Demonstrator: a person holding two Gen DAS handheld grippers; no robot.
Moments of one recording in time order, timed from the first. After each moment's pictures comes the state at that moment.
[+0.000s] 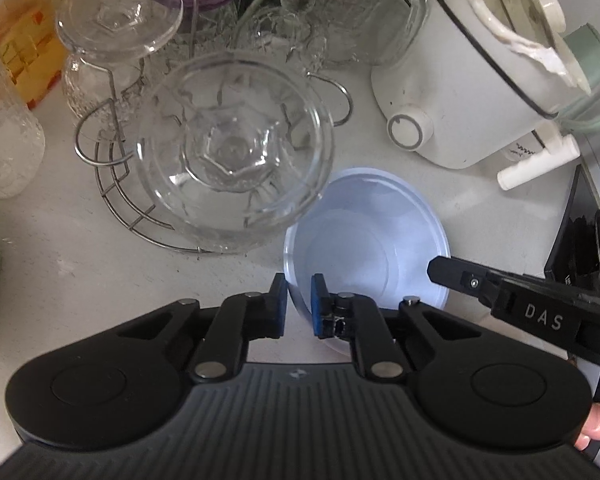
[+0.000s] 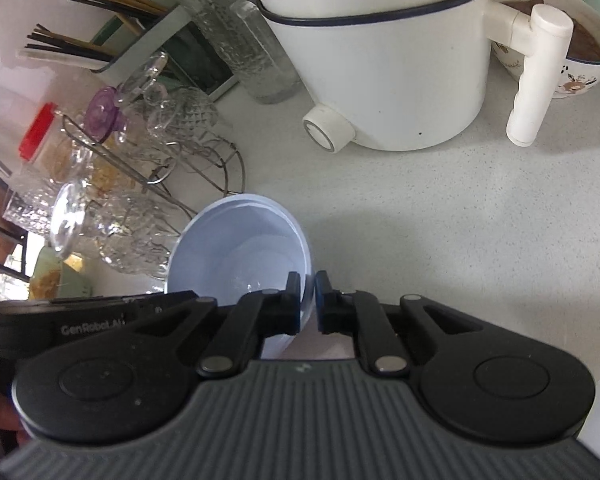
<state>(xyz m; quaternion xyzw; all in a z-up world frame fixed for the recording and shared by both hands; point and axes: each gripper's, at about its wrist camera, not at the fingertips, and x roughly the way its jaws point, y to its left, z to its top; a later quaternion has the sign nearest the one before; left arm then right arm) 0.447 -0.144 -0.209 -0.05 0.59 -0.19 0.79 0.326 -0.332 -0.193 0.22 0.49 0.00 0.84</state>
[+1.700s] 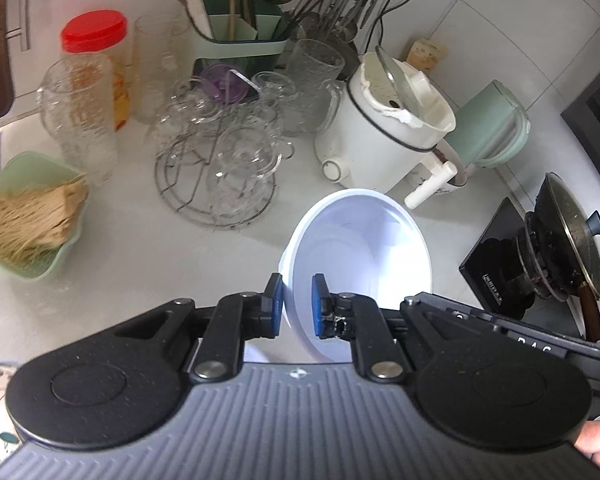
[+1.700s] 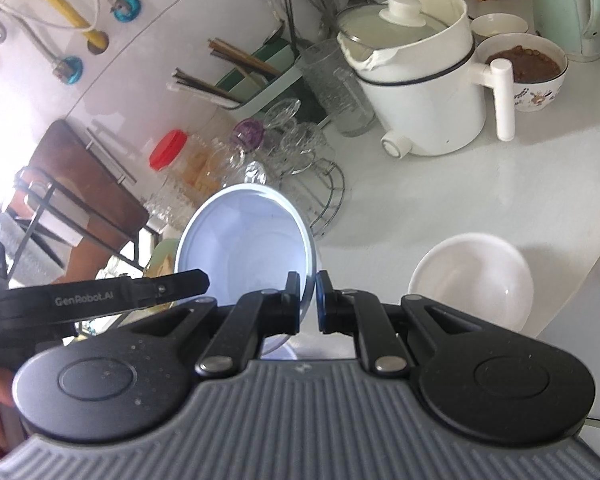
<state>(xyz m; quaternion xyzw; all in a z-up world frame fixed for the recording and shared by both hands) 0.303 -0.069 -0.086 -0.09 0.48 -0.22 0.85 0.186 -0.287 -0.094 0.26 0.39 0.05 0.88</state>
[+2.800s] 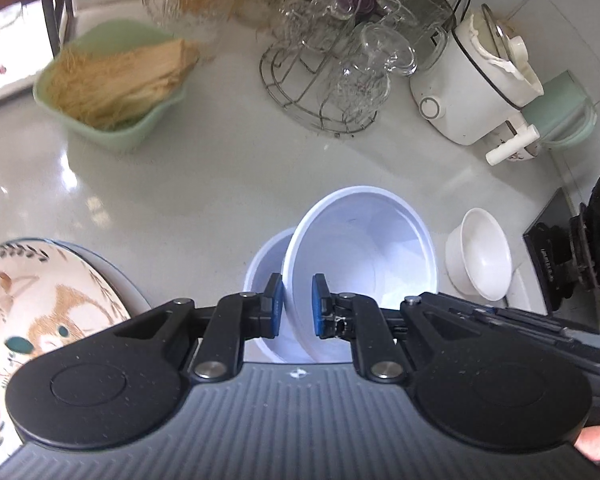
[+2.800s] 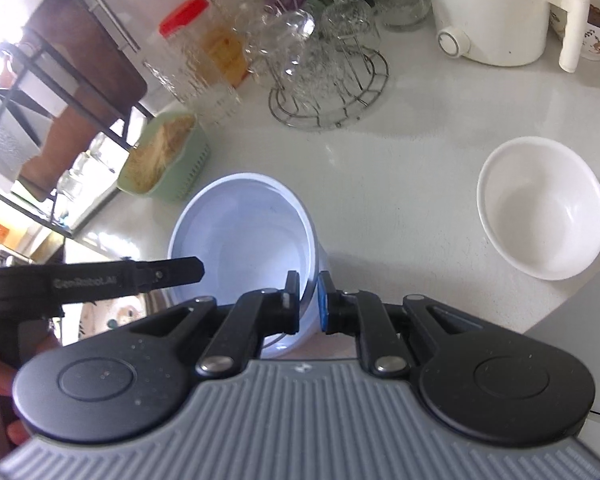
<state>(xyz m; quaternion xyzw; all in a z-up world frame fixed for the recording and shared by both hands) 0.274 0.000 -0.168 -0.13 0.55 -0.14 0.81 0.192 -0.208 -0.153 0.17 0.50 0.08 0.85</state>
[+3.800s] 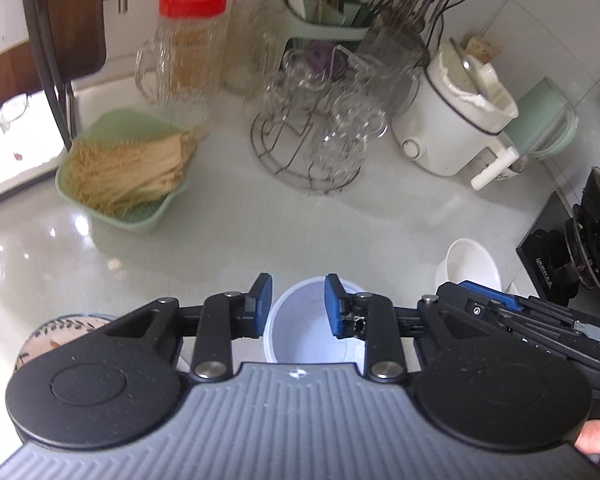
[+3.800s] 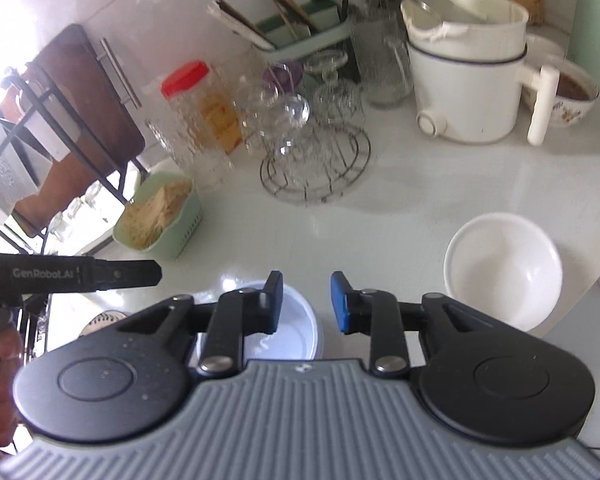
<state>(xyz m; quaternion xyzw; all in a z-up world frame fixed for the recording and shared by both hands) 0.277 0.003 -0.107 -0.07 0.49 -0.15 0.85 0.180 -0.209 -0.111 0.14 0.41 0.04 0.90</state>
